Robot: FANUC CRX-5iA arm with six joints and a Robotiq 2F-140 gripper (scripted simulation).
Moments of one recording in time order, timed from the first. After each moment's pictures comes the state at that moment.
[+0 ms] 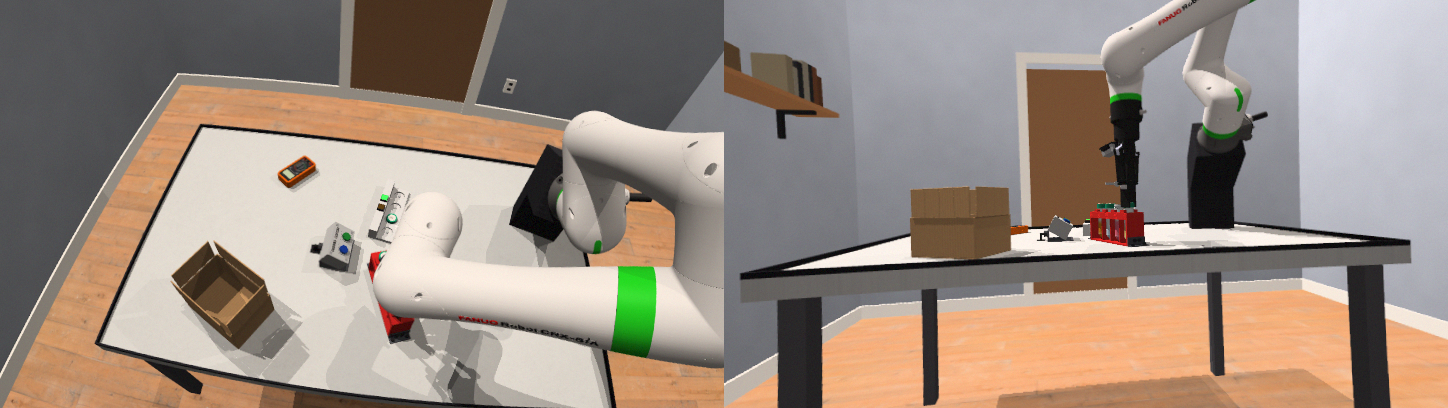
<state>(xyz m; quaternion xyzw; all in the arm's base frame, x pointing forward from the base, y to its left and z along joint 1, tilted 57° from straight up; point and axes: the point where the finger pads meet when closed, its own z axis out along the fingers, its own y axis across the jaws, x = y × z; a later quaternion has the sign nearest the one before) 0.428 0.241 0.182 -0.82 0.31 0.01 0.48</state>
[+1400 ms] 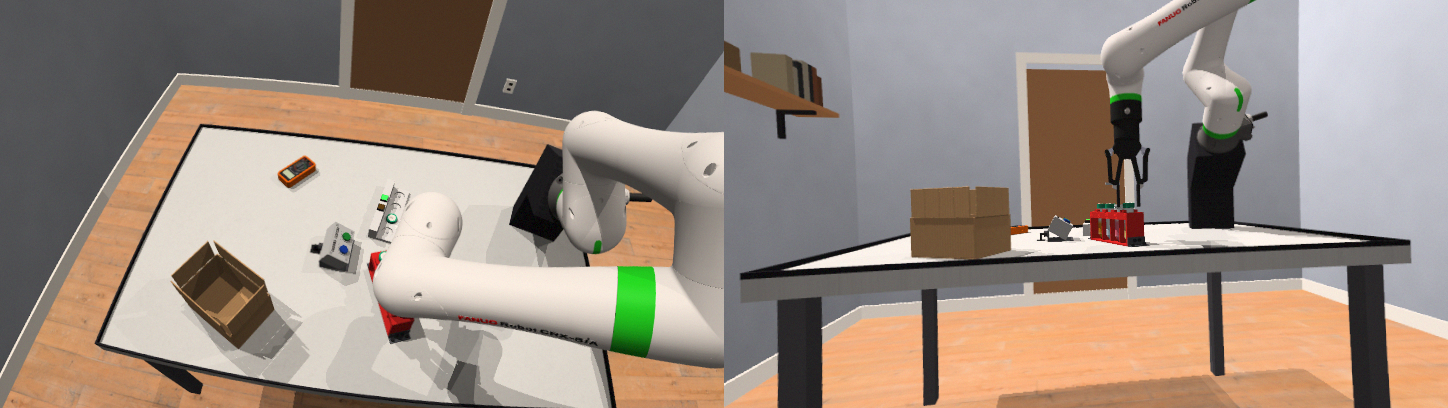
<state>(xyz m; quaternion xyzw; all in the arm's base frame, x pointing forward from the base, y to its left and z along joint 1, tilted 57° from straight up) 0.428 0.242 0.182 -0.55 0.68 0.25 0.41</state>
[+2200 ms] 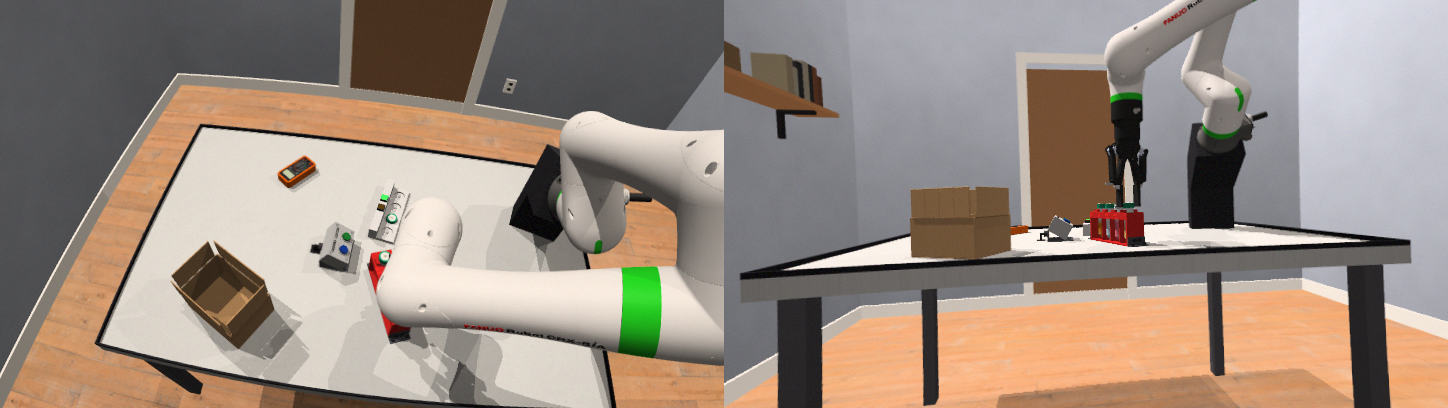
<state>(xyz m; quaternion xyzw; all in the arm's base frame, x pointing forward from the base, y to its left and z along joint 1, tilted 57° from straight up) 0.428 0.242 0.182 -0.71 0.53 0.14 0.45</state>
